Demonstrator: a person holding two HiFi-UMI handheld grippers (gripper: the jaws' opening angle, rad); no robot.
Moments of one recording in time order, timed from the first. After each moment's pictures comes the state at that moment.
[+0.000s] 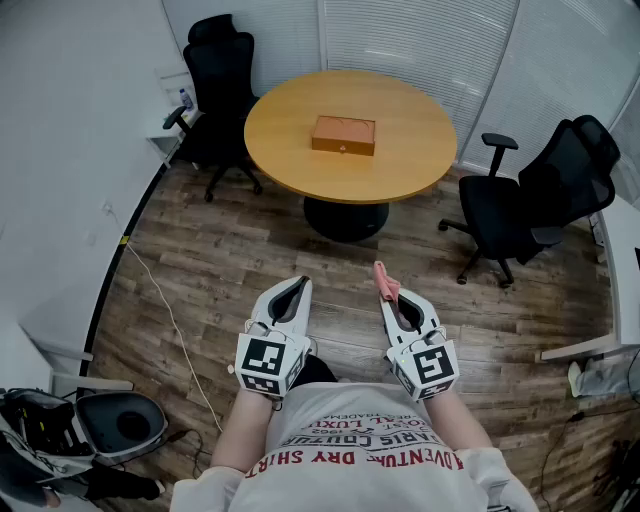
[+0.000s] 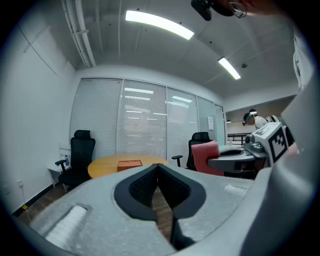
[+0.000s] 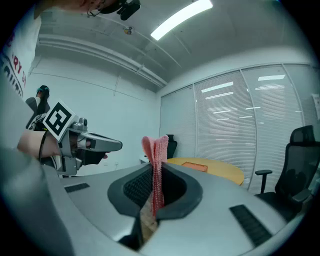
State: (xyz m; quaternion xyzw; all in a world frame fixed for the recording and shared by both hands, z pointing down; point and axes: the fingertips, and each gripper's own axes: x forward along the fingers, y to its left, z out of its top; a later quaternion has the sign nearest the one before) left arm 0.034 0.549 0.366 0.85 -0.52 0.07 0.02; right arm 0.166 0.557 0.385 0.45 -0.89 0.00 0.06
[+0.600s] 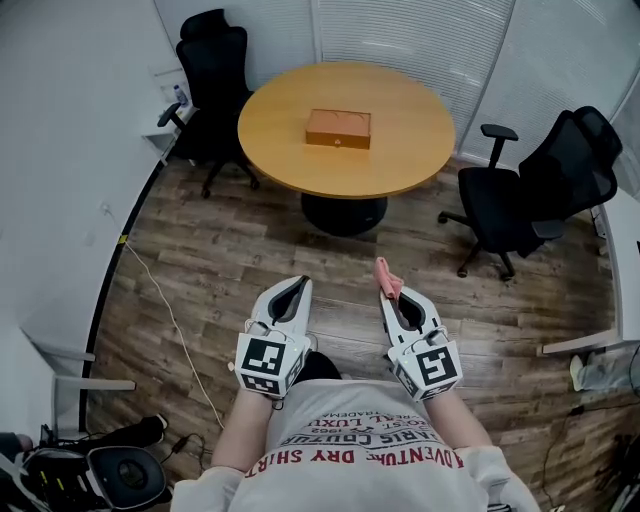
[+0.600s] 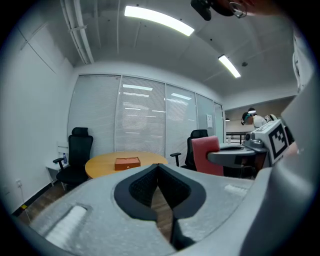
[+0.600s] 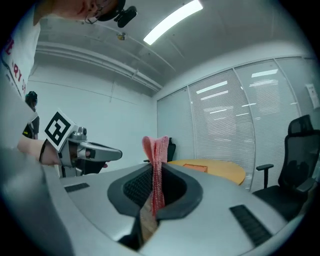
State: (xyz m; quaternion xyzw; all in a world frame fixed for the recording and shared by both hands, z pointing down) left arm 0.048 0.533 0.375 0.85 -0.51 0.09 0.03; right arm 0.178 0.543 0.383 0.46 -0.89 0.01 0.02
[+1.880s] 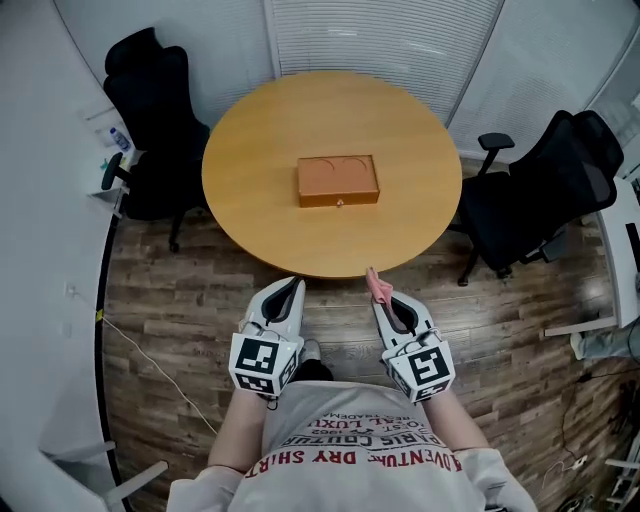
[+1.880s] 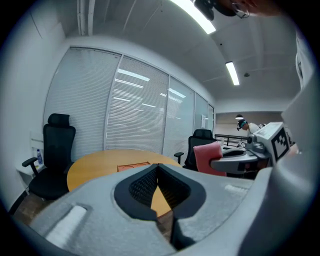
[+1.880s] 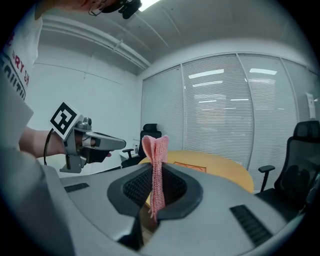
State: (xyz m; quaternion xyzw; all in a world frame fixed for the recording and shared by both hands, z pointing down) left arm -0.075 0.180 0.383 0.90 -0.41 0.10 0.07; right arm 0.049 0.227 0.397 0.54 -0.84 0.05 0.10
